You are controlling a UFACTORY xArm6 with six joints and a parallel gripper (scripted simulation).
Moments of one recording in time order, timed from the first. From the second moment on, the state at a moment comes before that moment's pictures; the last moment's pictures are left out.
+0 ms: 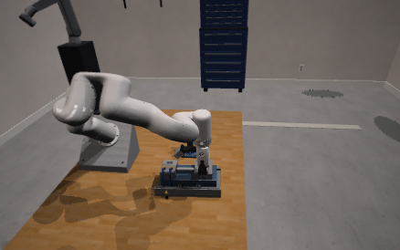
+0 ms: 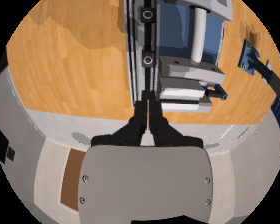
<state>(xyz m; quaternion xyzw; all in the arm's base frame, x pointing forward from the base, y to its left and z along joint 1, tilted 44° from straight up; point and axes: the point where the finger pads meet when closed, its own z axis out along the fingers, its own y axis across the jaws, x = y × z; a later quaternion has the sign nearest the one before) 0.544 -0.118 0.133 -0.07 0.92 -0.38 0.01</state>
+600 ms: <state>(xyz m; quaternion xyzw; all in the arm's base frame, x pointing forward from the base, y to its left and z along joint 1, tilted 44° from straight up) 0.544 -0.119 0.131 -0.07 0.92 -0.38 0.01</state>
